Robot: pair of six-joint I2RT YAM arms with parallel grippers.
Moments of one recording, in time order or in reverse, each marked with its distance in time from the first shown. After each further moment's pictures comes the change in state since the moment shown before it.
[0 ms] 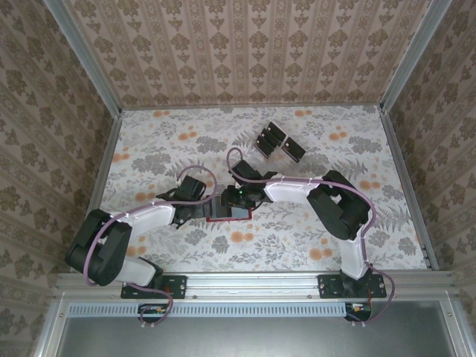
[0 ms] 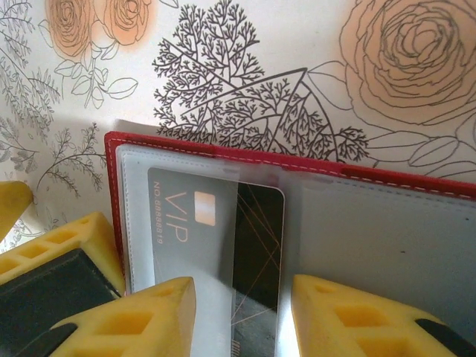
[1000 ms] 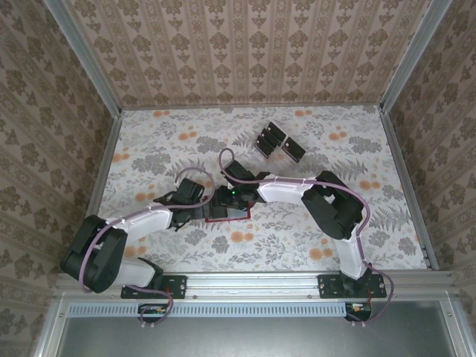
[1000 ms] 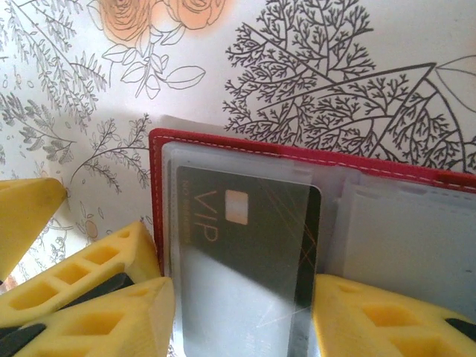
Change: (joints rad) left arm -0.003 -0.068 -0.041 0.021 0.015 -0.023; right arm 0.037 0.041 0.072 -0.009 -0.010 0.002
